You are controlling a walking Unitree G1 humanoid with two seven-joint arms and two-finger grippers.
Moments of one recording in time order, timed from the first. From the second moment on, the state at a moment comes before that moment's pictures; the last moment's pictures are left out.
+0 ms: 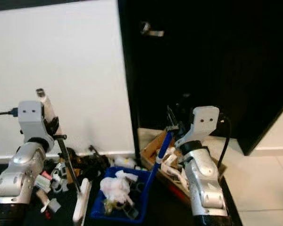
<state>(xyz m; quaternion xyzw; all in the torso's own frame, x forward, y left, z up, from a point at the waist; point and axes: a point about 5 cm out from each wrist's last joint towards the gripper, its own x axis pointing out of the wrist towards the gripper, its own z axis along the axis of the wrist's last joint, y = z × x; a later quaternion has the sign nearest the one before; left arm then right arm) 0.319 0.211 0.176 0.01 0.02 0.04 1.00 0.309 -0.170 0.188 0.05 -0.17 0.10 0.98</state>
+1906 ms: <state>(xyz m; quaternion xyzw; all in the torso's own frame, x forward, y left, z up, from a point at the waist) 0.308 0.211 0.180 -0.02 0.02 0.02 1.00 0.361 -0.269 0.271 -0.15 -0.28 -0.14 0.94</state>
